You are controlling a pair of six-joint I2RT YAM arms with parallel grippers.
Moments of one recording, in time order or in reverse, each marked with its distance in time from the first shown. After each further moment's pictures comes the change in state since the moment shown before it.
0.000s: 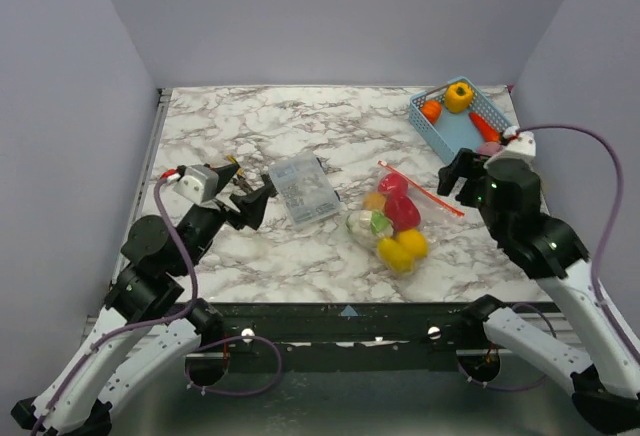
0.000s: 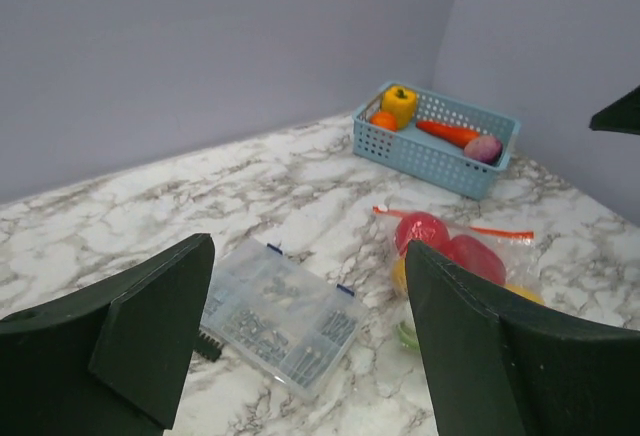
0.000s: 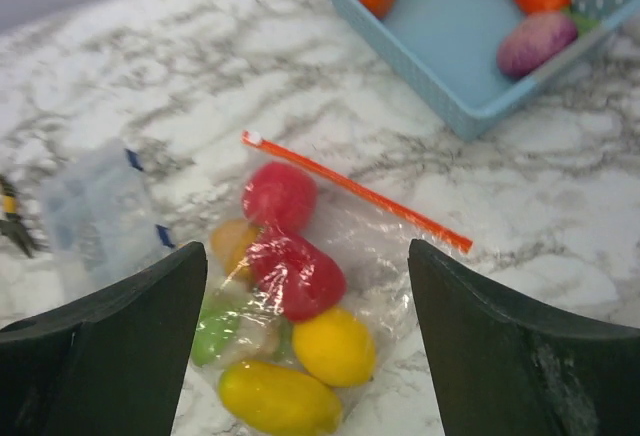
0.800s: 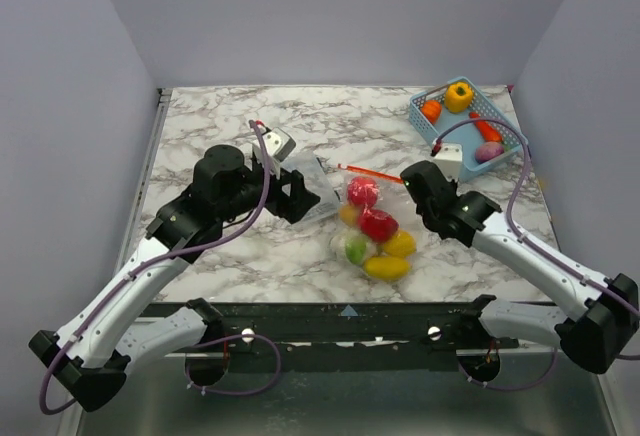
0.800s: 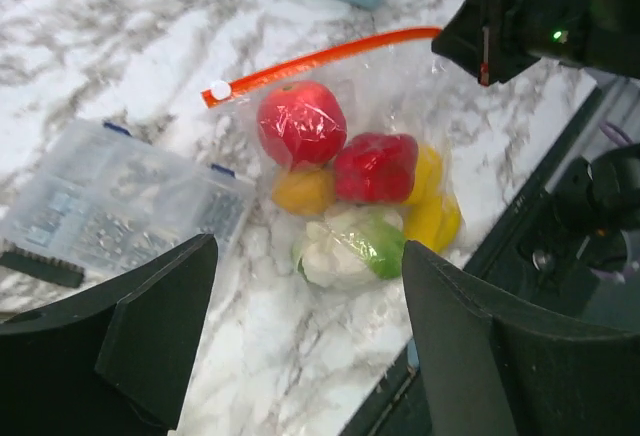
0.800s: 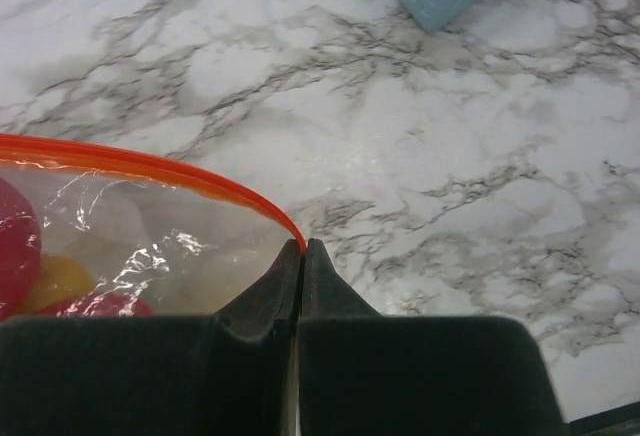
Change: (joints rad) left arm 0.000 0.441 0.292 -0.317 0.360 -0.084; right arm 0.222 0.266 -0.106 -0.001 0.238 0.120
